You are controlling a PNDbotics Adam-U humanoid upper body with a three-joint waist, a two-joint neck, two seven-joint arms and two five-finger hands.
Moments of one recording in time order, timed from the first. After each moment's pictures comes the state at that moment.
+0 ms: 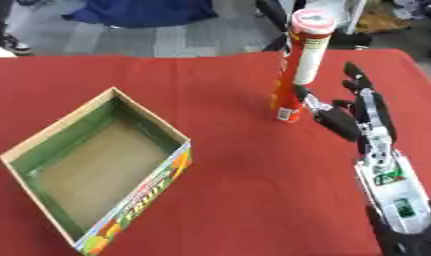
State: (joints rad) left arm -0.14 0.55 0.19 -1.61 0.22 -0.02 0.28; right arm -0.23 -0.36 -0.06 -1.76 0.07 0.23 -0.21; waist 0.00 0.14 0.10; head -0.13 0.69
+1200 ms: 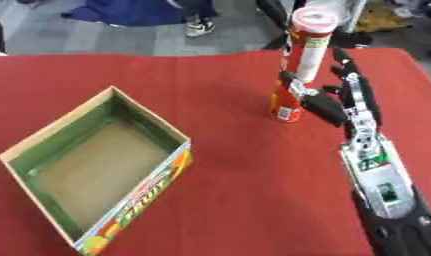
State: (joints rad) left arm -0.14 0.55 0.19 -1.61 0.22 -0.02 0.28; right arm -0.31 -0.34 -0.05 -1.75 0.10 0.28 -0.22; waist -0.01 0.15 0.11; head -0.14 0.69
